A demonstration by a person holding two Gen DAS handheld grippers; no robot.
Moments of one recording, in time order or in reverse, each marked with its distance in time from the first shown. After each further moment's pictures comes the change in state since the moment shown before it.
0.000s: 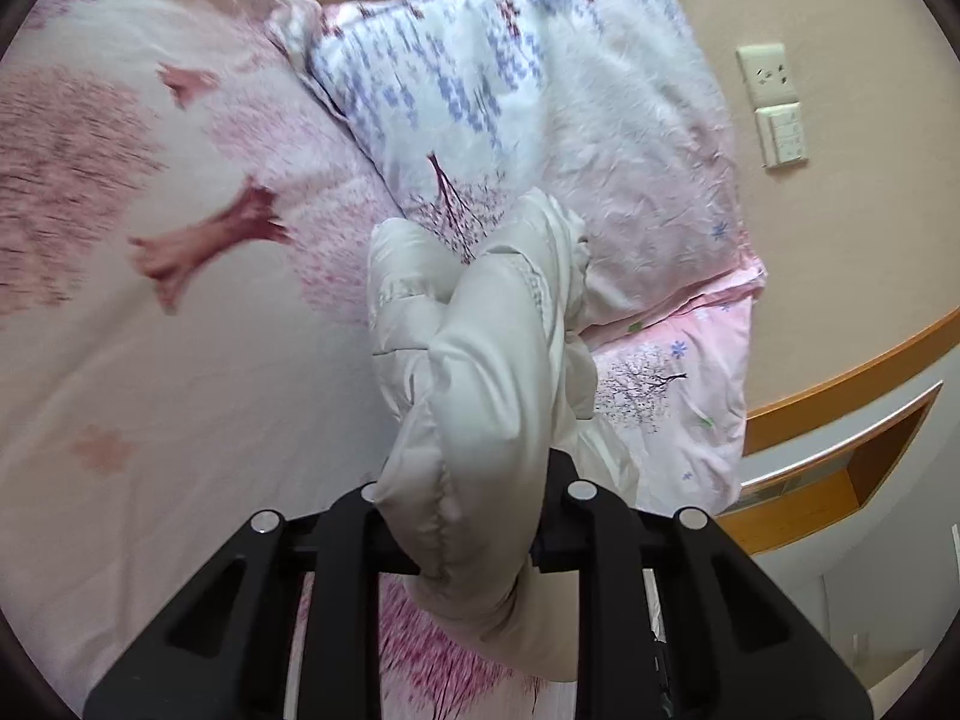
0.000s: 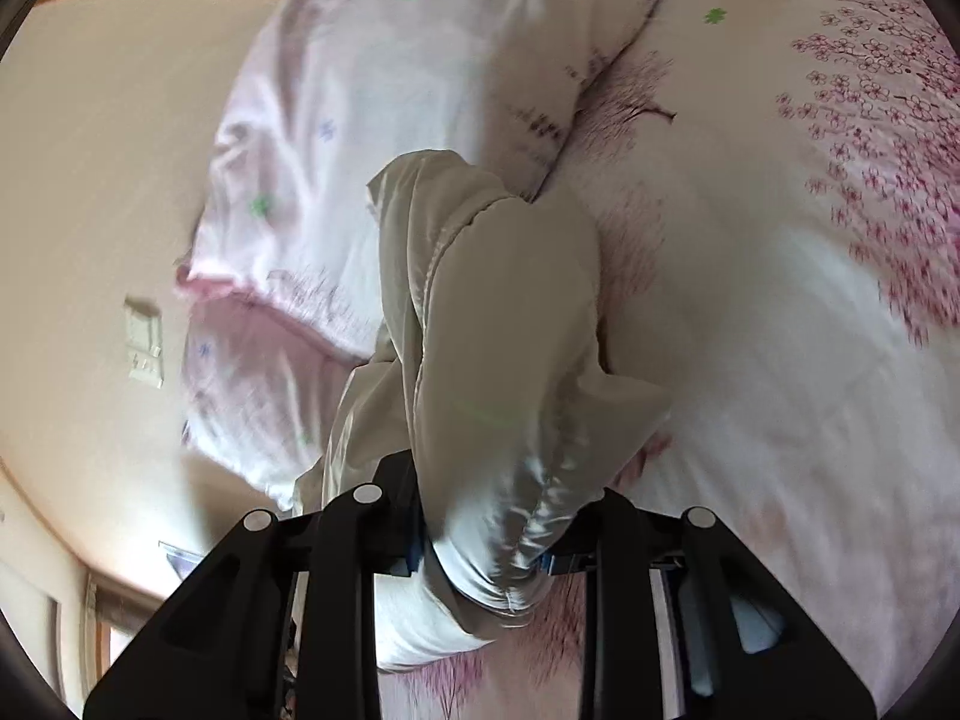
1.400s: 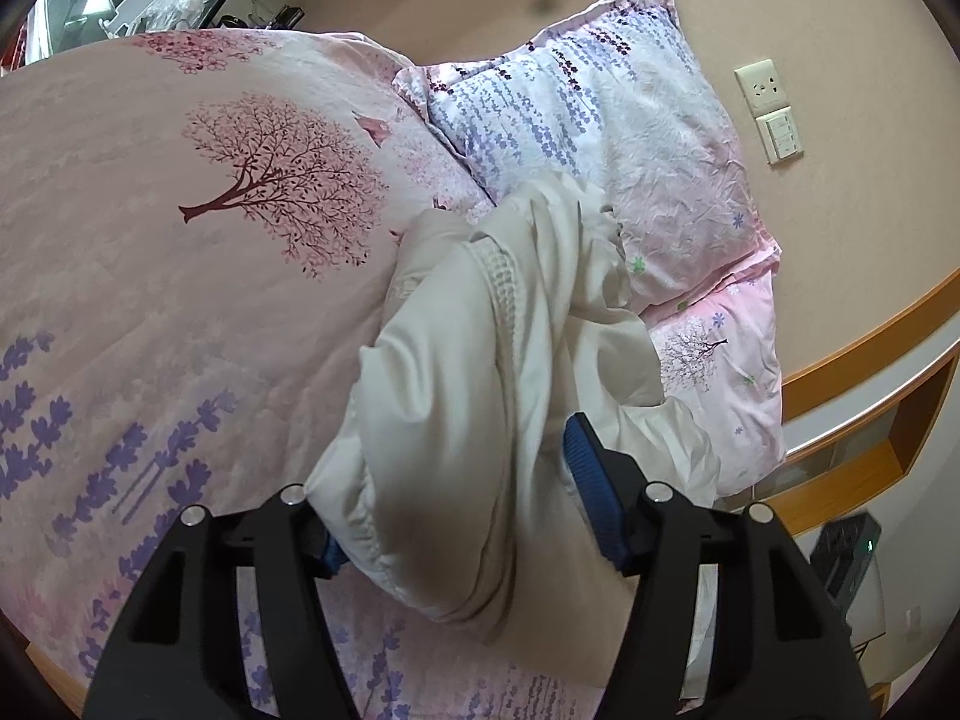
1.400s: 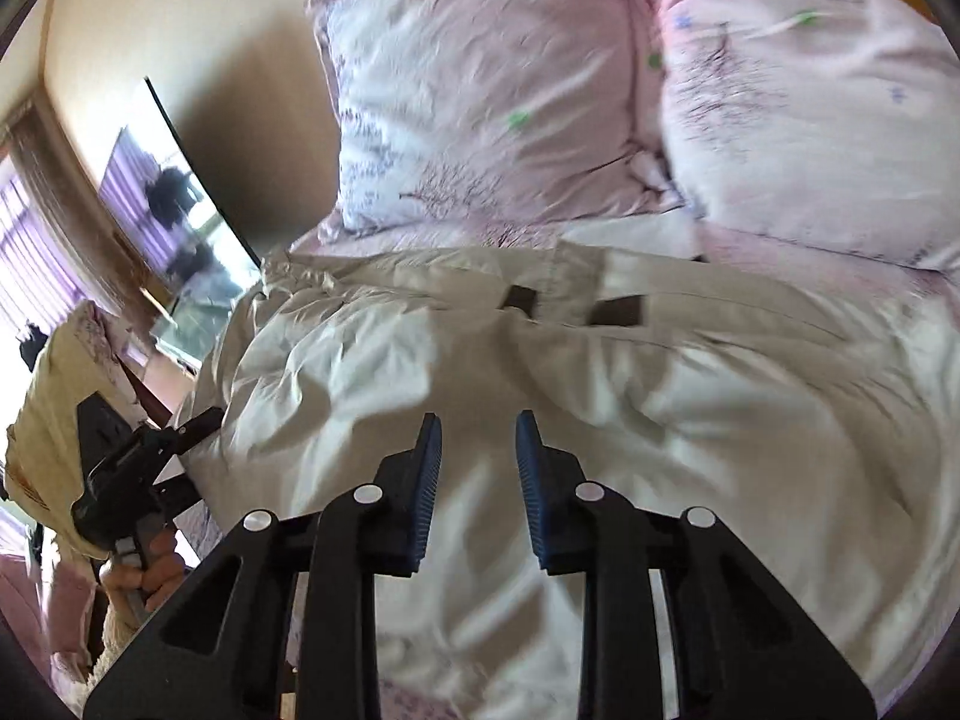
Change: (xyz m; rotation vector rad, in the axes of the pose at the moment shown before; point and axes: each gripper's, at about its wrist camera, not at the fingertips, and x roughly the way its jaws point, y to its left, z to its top) left arm -0.103 0.068 -0.037 0.080 -0.042 0.113; right arm 0.106 0.207 -0.193 -0.928 0.374 -0.173
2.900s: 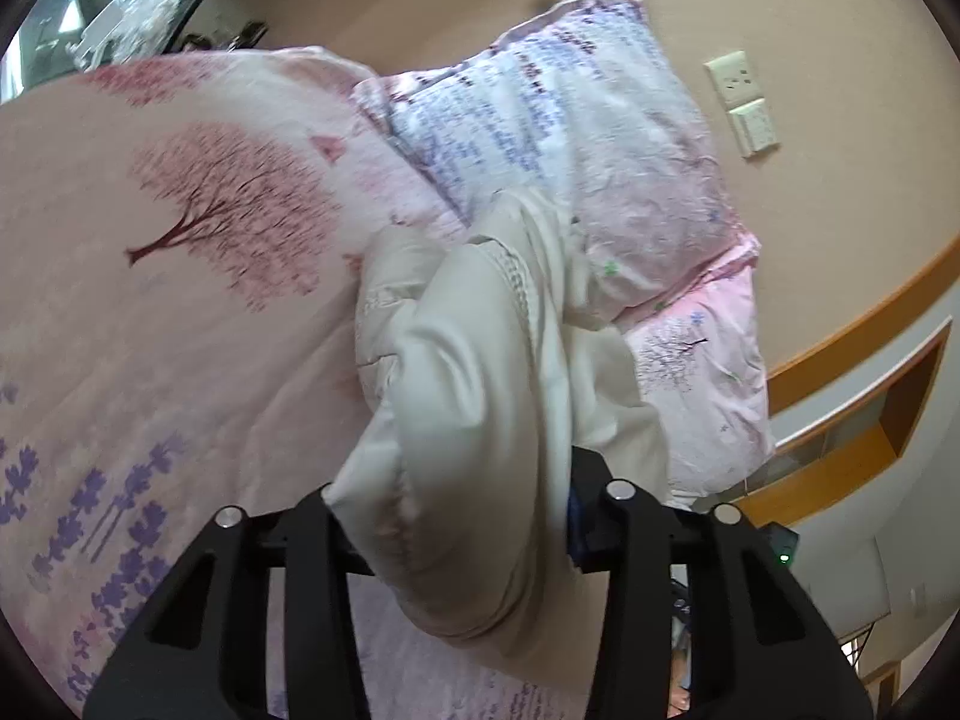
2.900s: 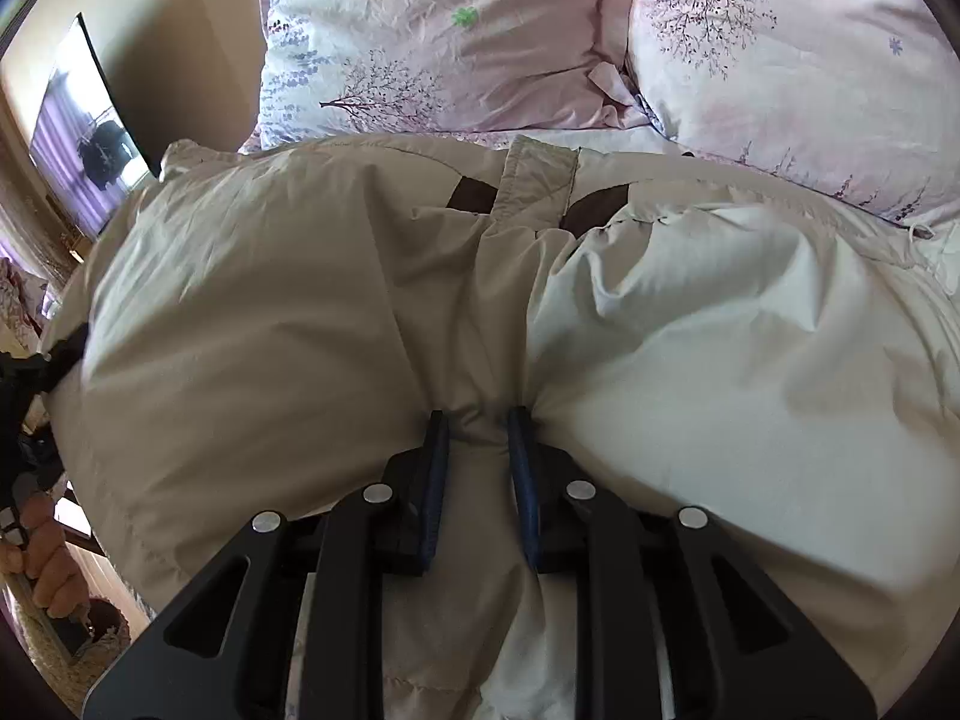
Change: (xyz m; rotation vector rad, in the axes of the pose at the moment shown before) left arm 0.002 -0.019 0.008 0.061 -0.014 -0.056; right arm 0.058 -0.015 -0.052 -0.007 0.100 -0.176
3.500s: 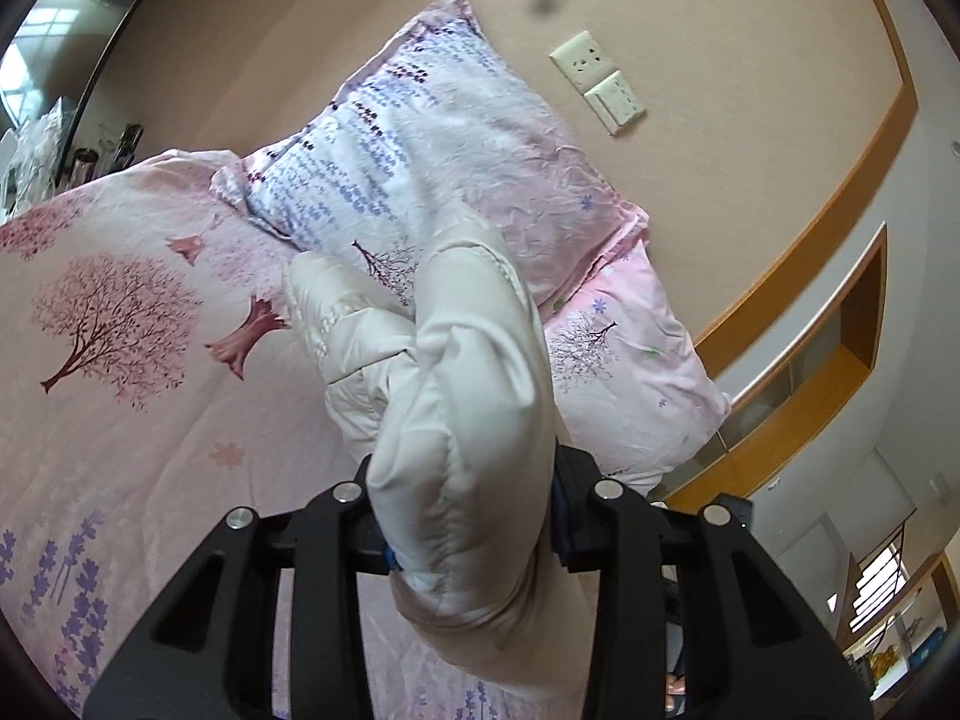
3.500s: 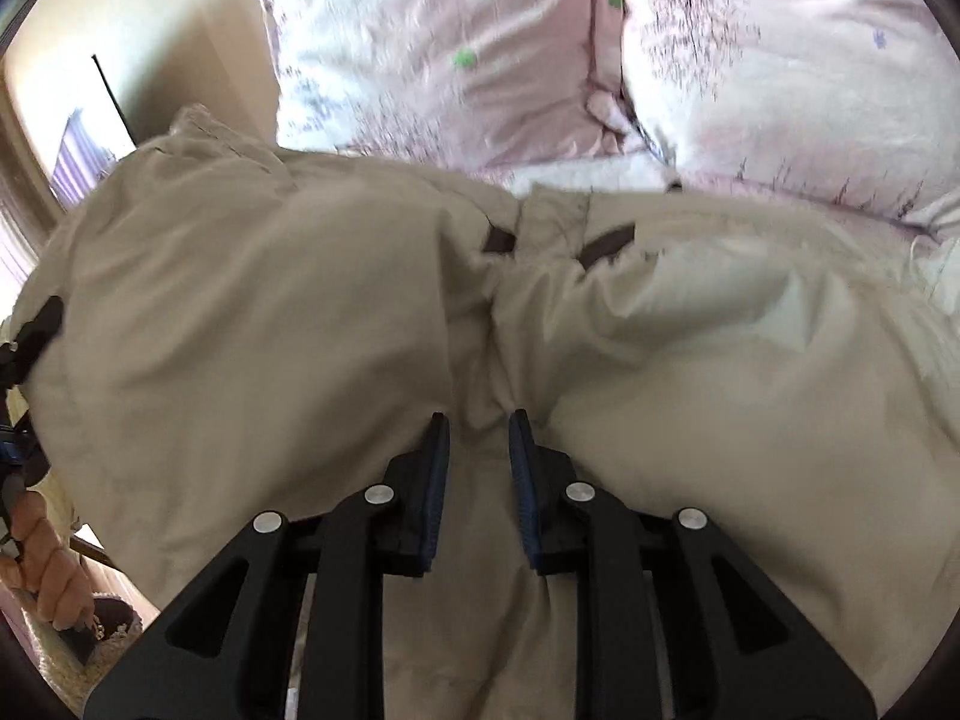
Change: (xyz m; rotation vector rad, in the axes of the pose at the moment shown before) left arm -0.017 -0.077 -0.004 0.244 -0.067 -0.119; right arm -0.019 -0.008 -0.008 0.024 -0.088 0.071
